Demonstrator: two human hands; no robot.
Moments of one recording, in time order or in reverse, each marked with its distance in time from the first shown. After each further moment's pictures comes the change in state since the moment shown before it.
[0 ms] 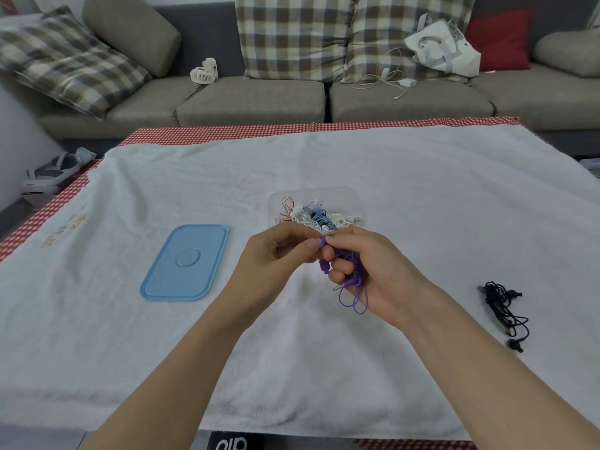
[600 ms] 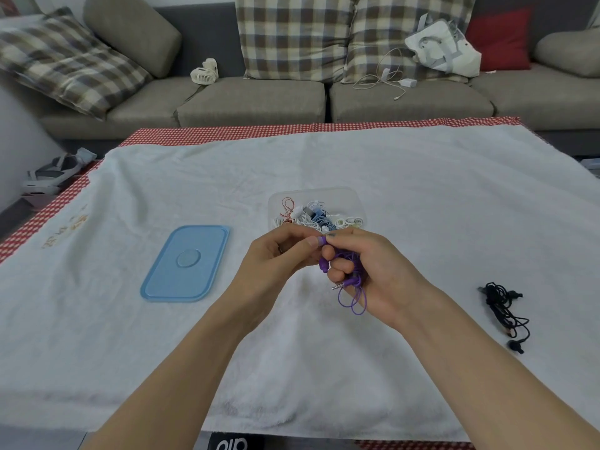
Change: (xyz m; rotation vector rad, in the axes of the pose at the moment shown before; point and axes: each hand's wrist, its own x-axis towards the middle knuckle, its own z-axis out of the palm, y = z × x) left_hand 0.003 -0.005 0.004 -0.227 -0.010 -0.081; right_hand 0.000 0.000 0.002 0.070 -0.017 0.024
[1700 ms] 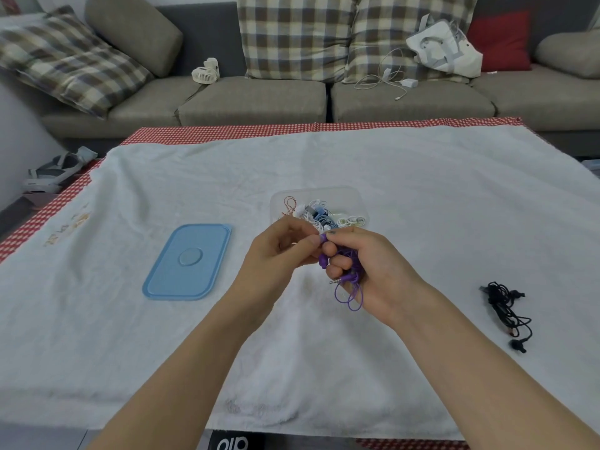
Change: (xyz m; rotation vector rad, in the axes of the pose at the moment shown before) left_hand -0.003 0.007 0.003 0.090 0.059 0.005; right_hand 0.005 0.004 0.004 0.045 0.029 0.000
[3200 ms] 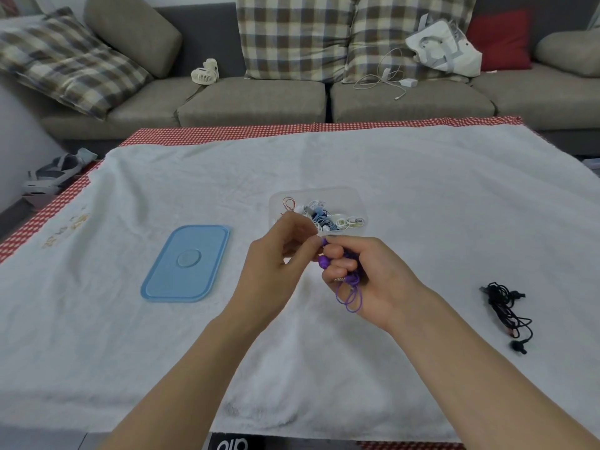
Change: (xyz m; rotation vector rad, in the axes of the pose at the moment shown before) left_hand -0.005 0.001 0.007 0.349 0.075 0.218; right_hand -0.001 0.001 -0.002 0.279 -0.013 0.205
